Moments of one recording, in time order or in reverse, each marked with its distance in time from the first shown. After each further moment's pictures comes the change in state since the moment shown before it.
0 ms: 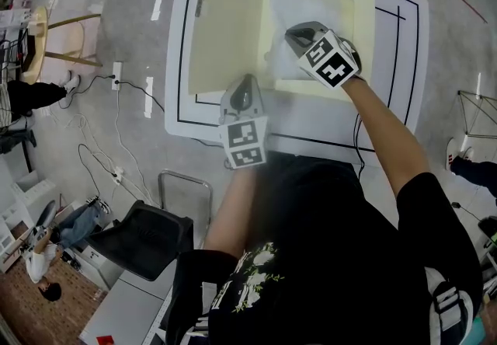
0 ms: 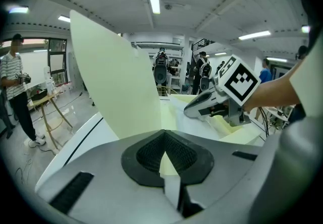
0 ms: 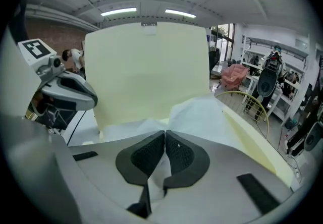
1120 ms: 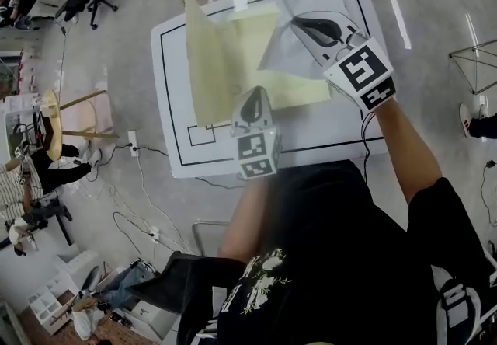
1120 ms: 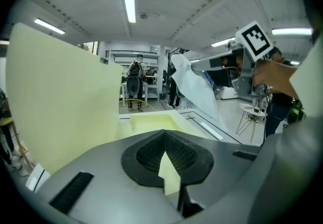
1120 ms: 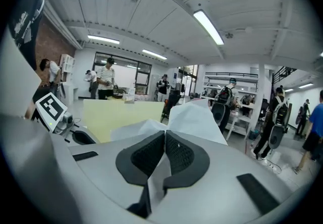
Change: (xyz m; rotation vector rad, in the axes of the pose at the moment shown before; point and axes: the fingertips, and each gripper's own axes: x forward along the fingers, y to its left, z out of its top) left arm 0.007 -0.118 0.054 0.146 -0.104 -0.237; right arm -0.241 -0.067 0.052 0.079 -0.406 -0.391
